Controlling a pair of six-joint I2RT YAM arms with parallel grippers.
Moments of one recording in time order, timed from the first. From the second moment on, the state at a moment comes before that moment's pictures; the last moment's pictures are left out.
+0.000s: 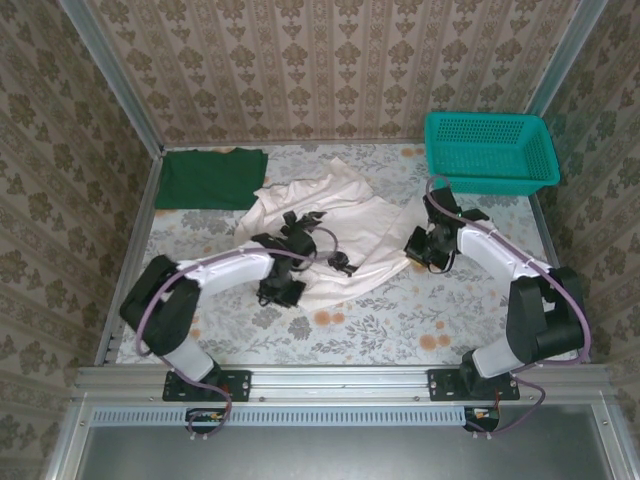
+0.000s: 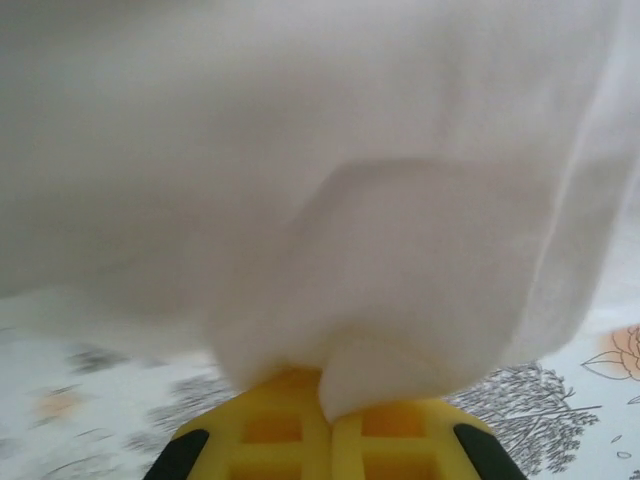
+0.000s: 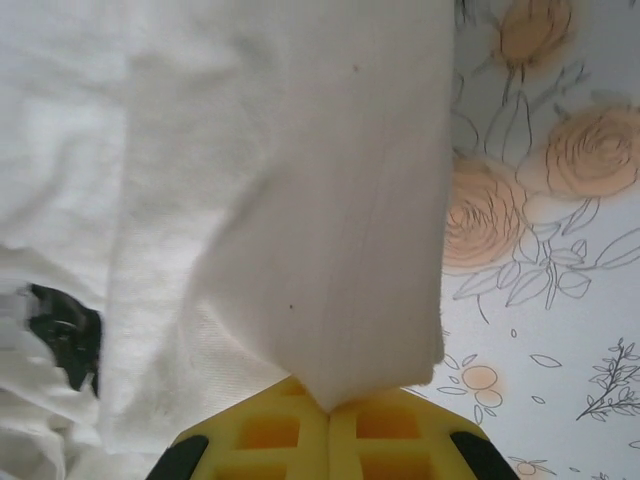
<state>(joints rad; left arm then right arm) -0.76 1.56 0.97 -0.92 -0.01 -0.36 0.19 1.49 1.02 -0.77 -0.19 0.75</state>
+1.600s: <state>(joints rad) -0.22 1.22 1.24 -1.18 -0.40 -0.54 0.17 2.66 2.91 -1.42 -0.12 0.68</state>
